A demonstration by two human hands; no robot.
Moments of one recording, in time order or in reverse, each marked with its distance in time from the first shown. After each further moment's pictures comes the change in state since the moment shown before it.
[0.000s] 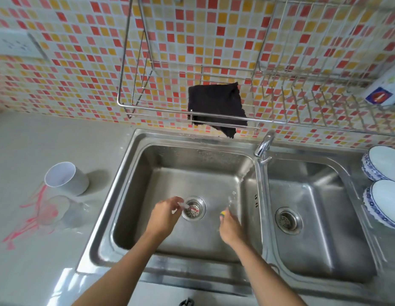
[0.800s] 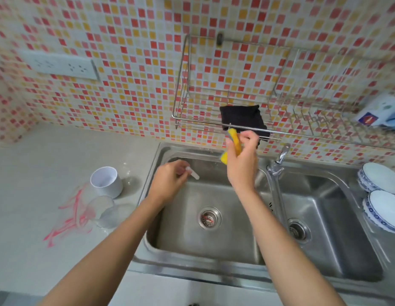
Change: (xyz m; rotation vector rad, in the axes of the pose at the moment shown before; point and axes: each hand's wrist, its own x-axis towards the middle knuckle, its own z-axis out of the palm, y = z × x) left_hand 0.017 0.004 -0.139 -0.014 0.201 0.290; right_hand -0.066 -0.215 -0.141 0.645 0.762 -0.453
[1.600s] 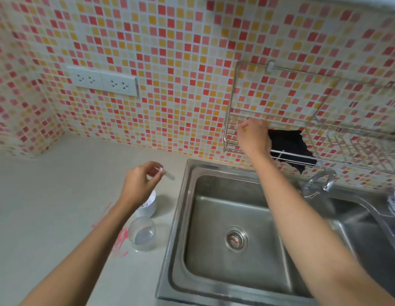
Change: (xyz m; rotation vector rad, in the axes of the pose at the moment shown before) left_hand 0.027 -0.136 -0.144 -0.006 0.134 -0.118; right_hand 0.104 -0.055 0.133 -0.656 -0.156 -0.001
